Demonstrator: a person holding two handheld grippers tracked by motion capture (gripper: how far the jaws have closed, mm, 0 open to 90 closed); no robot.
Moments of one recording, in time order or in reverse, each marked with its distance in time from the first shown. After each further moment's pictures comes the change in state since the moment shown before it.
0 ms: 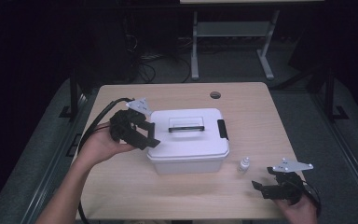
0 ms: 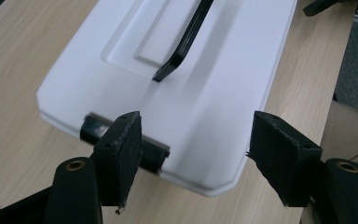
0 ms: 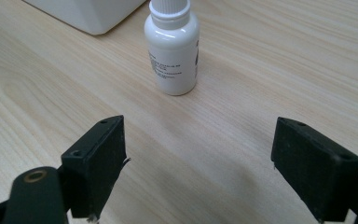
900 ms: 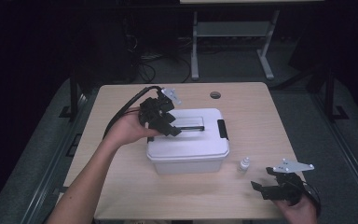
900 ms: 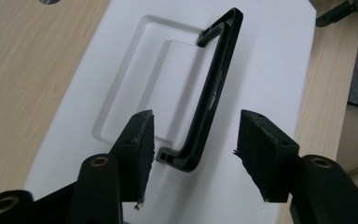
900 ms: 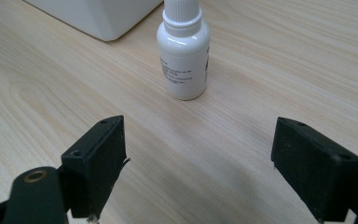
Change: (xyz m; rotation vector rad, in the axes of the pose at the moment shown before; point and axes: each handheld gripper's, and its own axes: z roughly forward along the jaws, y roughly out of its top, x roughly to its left) left arm 0.011 0.059 0.043 0.074 -0.040 0.071; right arm 0.003 0.001 -0.002 -0.015 0.024 0.001
